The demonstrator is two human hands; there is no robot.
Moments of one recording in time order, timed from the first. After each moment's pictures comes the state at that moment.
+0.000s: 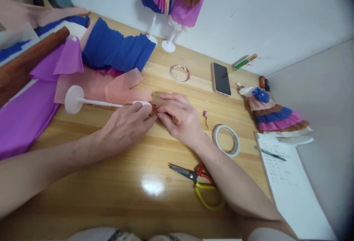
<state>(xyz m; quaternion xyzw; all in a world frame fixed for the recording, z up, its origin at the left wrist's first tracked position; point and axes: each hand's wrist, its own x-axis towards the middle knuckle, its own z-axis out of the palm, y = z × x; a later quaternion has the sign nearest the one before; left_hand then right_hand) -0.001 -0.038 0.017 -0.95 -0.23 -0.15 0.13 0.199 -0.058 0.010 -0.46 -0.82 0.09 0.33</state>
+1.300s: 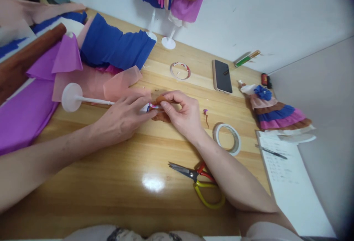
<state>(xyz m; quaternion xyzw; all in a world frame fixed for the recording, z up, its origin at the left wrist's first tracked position) -0.014 -0.012 -0.010 -0.95 -0.16 -0.27 0.00 0.193 -0.053 0.007 -0.57 -0.67 0.24 0.42</state>
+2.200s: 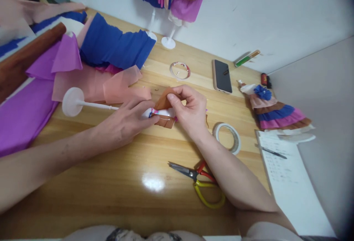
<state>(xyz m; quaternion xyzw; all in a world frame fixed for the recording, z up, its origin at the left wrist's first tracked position) -0.014 -0.021 -0.009 -0.95 -0.13 -0.28 -0.06 0.196 -0.047 0.011 -0.58 -0.61 0.22 0.48</state>
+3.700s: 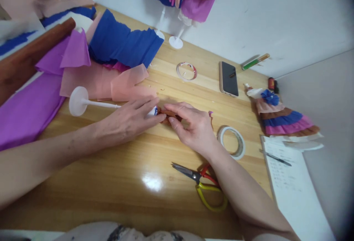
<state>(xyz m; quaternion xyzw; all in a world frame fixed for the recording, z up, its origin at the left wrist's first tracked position) -0.022 -0.019 -0.026 -0.96 -0.15 -0.25 -0.03 0.202 -0.076 0.018 -0.48 -0.79 0.17 0.34</state>
